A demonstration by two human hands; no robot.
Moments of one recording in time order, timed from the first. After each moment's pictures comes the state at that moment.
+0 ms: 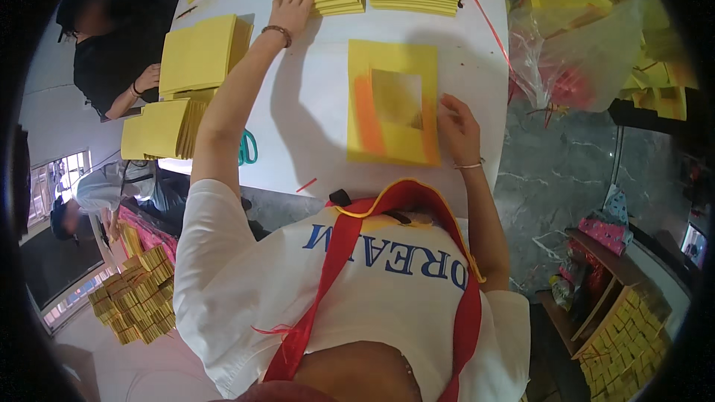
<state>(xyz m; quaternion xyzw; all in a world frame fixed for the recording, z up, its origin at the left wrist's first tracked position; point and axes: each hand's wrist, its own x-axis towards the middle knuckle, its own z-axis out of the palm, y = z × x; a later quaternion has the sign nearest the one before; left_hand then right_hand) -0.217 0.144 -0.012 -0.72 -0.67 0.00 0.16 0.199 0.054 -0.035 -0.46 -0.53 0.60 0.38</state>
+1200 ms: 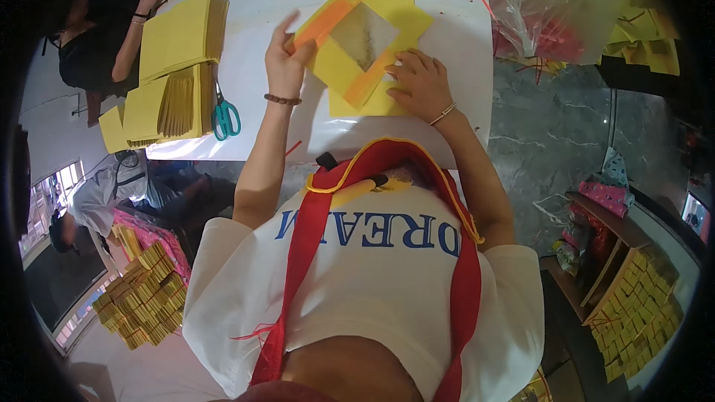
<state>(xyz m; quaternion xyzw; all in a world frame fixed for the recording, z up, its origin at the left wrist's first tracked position) -0.067 -0.012 0.033 -0.41 -0.65 -0.55 -0.32 0.180 0.032 -0.014 -0.33 -0.91 0.16 0.19</state>
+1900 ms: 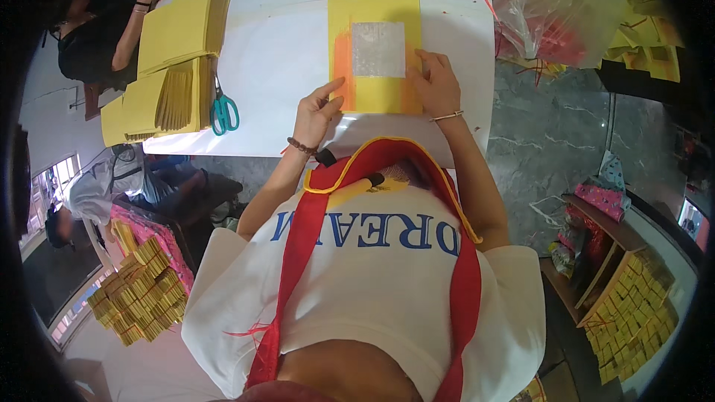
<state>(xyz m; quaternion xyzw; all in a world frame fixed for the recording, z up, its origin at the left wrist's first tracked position) -0.023 -0.092 0.000 -0.35 -0.67 -0.46 -0.47 0.183 0.031 -0.017 -0.53 -0.72 0.38 0.25</state>
